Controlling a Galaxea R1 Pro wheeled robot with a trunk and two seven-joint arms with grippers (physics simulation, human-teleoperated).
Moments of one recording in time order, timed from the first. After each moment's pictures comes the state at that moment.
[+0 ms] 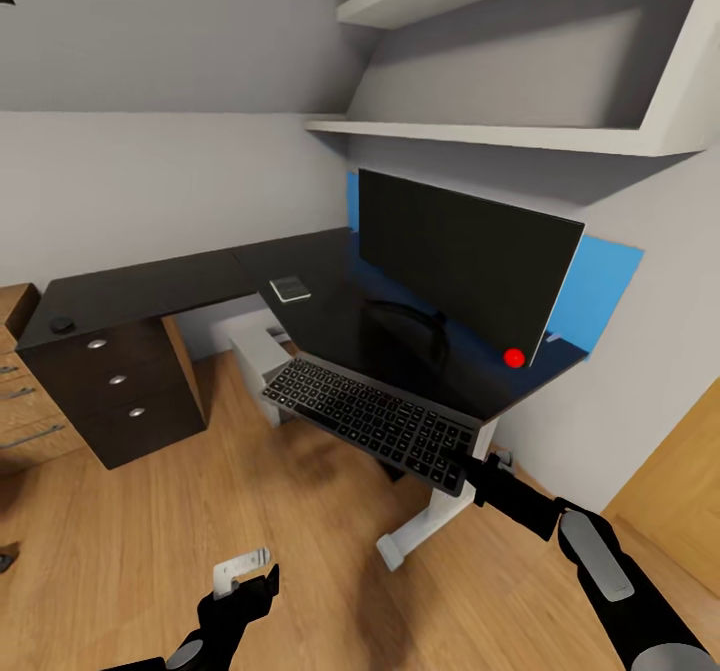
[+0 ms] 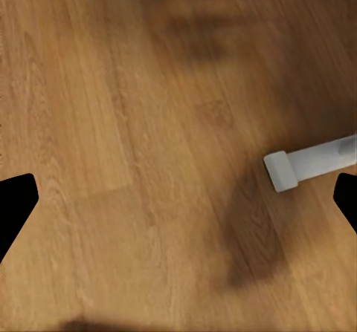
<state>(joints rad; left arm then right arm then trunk) -0.56 0.45 -1.50 -1.27 1.46 -0.43 0.83 -0.45 -0.19 0.00 -0.96 -1.10 0.82 0.70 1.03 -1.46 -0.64</state>
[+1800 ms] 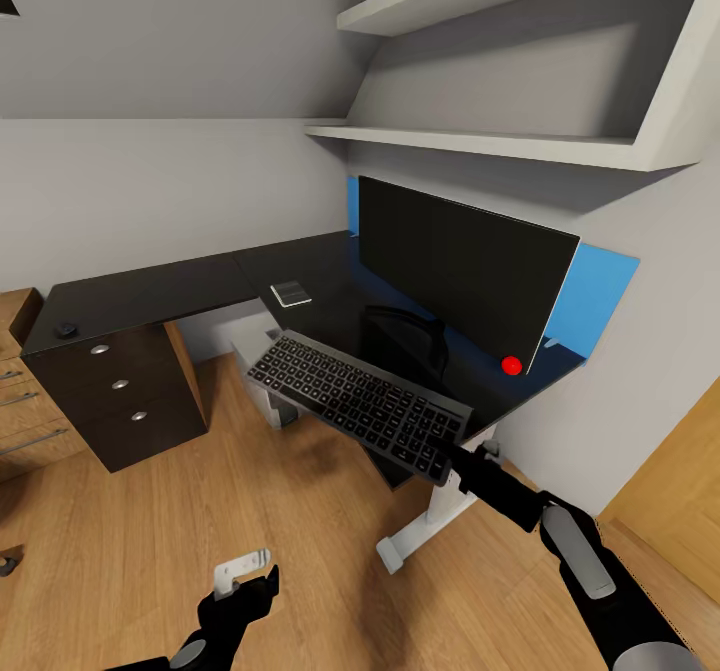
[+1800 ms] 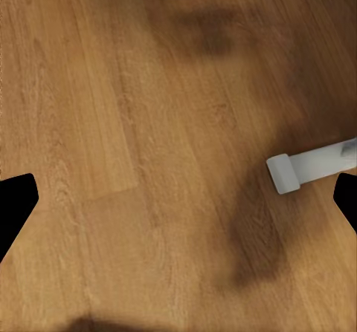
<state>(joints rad) -0.56 0.43 -1.50 -1.24 1.46 -0.43 0.83 -0.45 -0.15 0.03 -1.01 -1.08 0.73 0.74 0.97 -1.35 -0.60</state>
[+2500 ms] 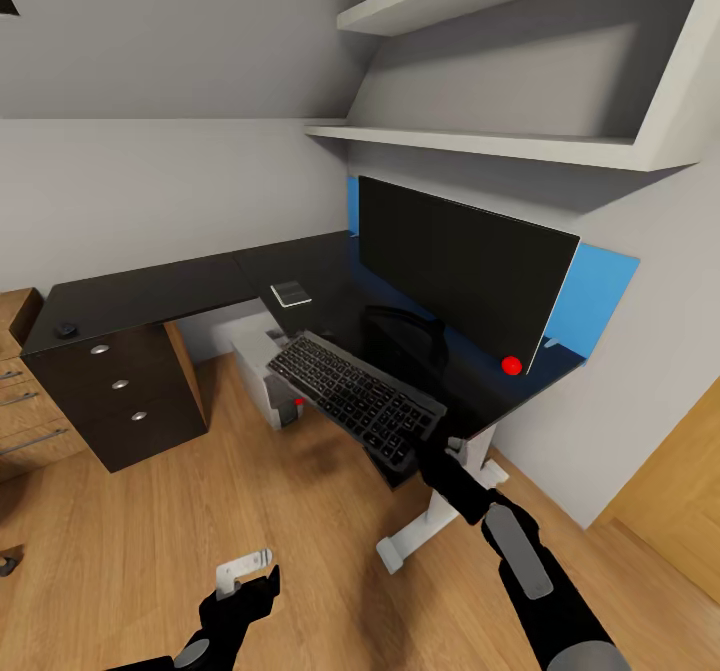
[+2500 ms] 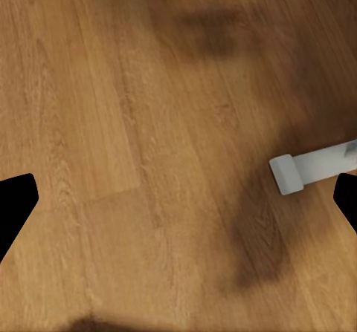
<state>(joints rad) -0.56 0.42 -1.50 -1.21 1.46 -0.43 0.83 -0.45 0.04 0.05 -1.02 -1.07 0.44 0.43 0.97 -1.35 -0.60</state>
